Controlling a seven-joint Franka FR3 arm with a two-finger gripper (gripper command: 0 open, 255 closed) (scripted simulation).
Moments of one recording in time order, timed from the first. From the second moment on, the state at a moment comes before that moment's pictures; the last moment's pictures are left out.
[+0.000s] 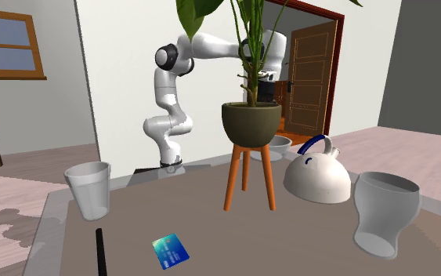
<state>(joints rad) 0.26 -0.15 0.66 -1.85 0.13 1.56 0.86</state>
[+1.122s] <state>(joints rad) 0.28 -0.10 0.70 -1.99 0.12 1.75 0.91</state>
